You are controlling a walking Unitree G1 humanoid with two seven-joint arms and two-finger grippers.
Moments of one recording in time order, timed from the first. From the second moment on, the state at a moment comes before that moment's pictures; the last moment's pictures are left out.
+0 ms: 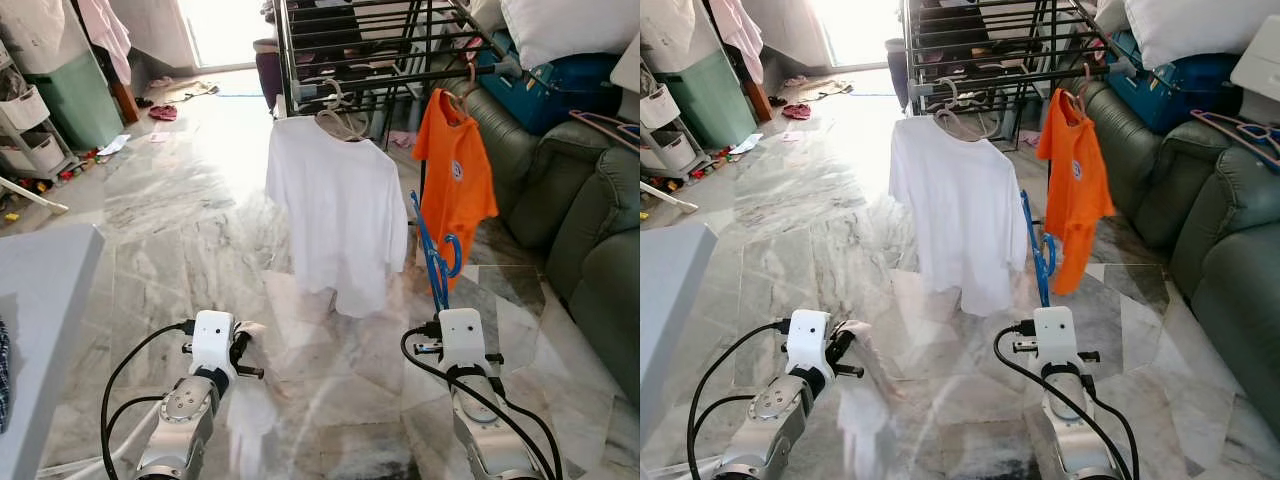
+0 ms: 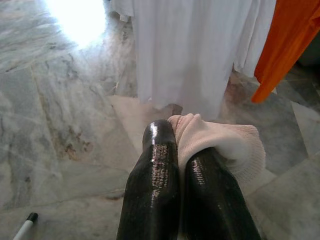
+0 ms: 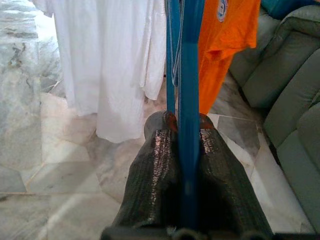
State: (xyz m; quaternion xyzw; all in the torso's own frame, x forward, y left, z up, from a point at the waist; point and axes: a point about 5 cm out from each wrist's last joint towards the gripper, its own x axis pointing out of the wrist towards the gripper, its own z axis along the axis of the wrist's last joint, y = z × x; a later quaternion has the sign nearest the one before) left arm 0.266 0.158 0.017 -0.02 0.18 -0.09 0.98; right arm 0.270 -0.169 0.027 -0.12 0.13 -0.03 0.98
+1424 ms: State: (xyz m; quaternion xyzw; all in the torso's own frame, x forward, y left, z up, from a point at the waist) left arm 0.270 0.157 0.022 0.01 0.17 -0.11 0.98; right arm 0.258 -0.150 0.009 -0.17 0.19 0.10 0.96
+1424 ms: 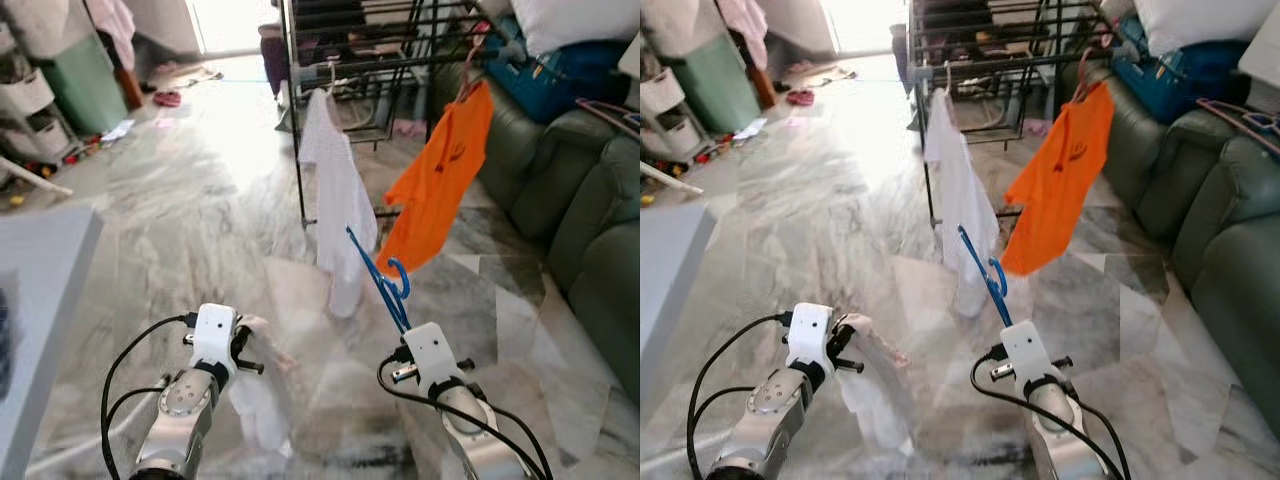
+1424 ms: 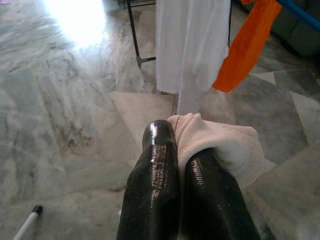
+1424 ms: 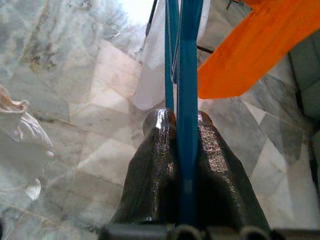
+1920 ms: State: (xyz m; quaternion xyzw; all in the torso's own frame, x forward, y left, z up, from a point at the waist) left arm 0.264 0.155 0.014 0.01 0.19 -0.12 0.98; right arm 0.251 -0.152 0.000 -0.17 0.21 0.10 0.96
